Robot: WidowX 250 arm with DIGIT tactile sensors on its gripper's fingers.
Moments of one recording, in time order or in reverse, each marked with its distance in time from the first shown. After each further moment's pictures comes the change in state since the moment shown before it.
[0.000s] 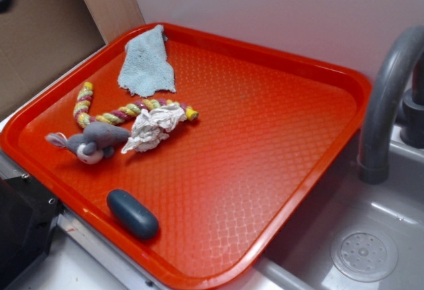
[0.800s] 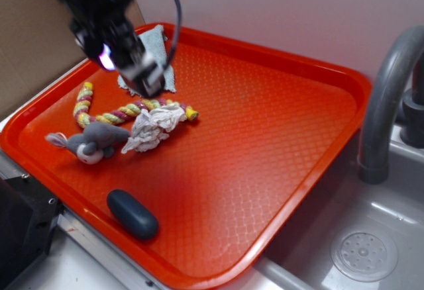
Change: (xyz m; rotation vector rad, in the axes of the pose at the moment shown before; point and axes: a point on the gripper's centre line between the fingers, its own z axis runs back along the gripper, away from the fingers) arm 0.035 -0.021 -0.123 0.118 0.028 -0.136
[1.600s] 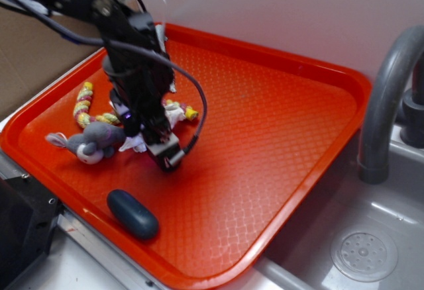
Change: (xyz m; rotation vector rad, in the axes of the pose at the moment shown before) arm -0.010 0.000 -0.078 0.062 0.129 -0.085
